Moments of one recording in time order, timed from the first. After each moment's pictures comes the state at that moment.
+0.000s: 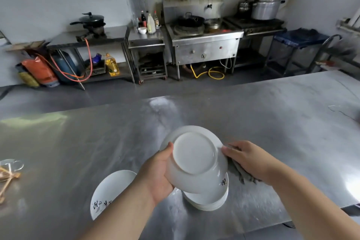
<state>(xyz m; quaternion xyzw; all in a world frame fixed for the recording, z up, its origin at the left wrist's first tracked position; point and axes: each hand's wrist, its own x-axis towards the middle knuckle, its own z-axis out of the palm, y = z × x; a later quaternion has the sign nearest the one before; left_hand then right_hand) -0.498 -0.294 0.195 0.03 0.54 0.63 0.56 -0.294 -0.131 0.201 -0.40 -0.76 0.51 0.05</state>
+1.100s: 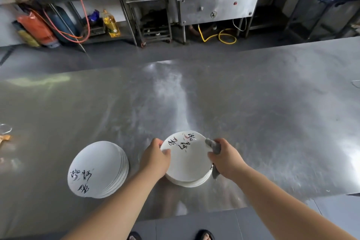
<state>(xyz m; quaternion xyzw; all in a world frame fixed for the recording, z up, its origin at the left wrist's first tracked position) -0.487 -0.244 0.023 0.22 0.90 0.26 0.26 -0.289 -0.099 0.043 -0.49 -0.71 0.51 -0.02</state>
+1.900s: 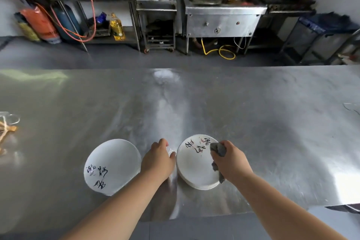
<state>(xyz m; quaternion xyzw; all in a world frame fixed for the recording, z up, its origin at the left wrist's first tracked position) -0.522 -0.288 0.035 0.32 0.91 0.17 0.20 -0.326 -0.146 0.074 -0.51 -0.74 0.43 0.05</state>
